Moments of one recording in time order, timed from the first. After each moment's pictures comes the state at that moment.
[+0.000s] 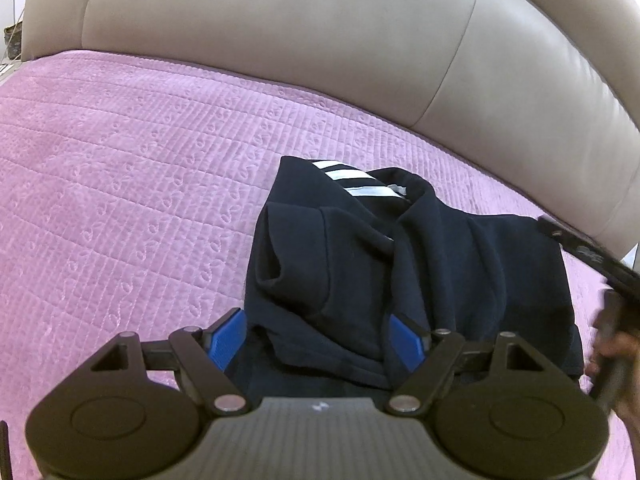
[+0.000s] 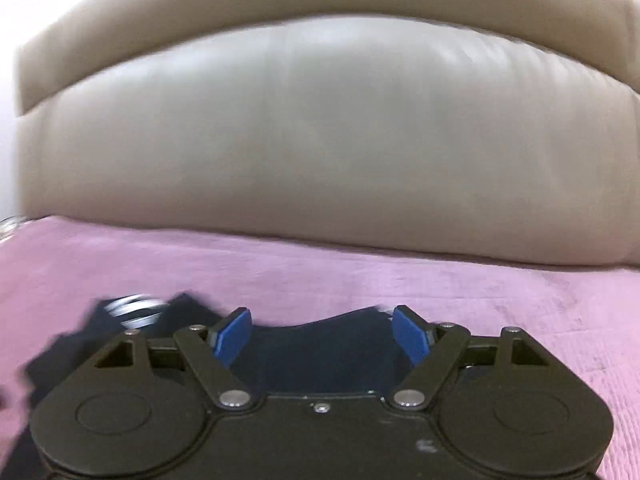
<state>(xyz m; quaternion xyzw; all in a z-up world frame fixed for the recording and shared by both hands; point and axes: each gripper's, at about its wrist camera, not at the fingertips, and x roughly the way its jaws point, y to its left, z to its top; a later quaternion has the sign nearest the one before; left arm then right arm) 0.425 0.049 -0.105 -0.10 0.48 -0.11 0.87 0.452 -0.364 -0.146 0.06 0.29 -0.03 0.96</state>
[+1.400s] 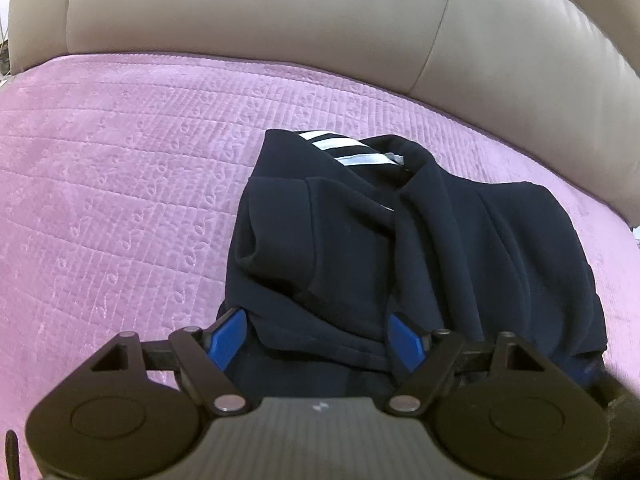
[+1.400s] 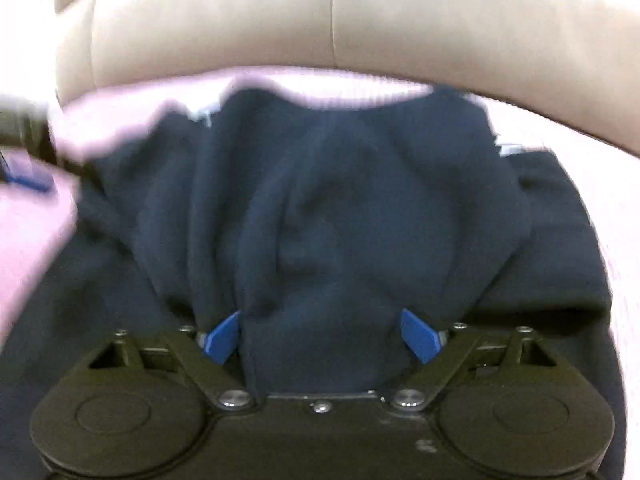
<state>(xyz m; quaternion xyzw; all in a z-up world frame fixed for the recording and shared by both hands) 0.423 0.020 -0.122 -0.05 0.50 -0.10 0.86 0.313 -0.336 -0.172 0.07 0.34 0.04 0.94</state>
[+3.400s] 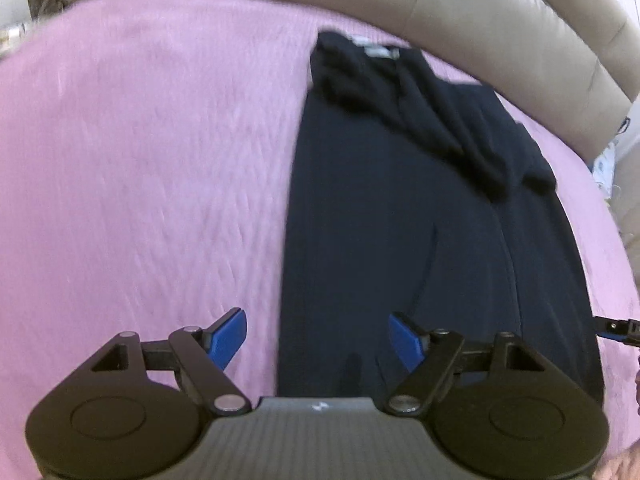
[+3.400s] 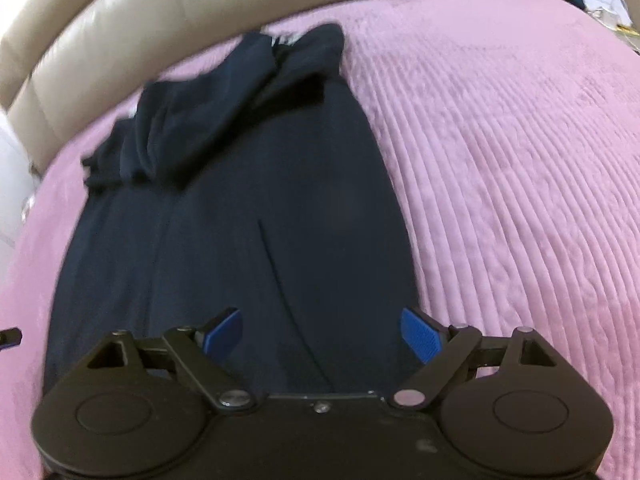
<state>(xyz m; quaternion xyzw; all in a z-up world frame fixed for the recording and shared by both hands) 0.159 0.146 -0.147 -0.09 0.52 -0.15 0.84 0.078 -0.441 -0.195 0.19 0.48 -0.03 0.86</state>
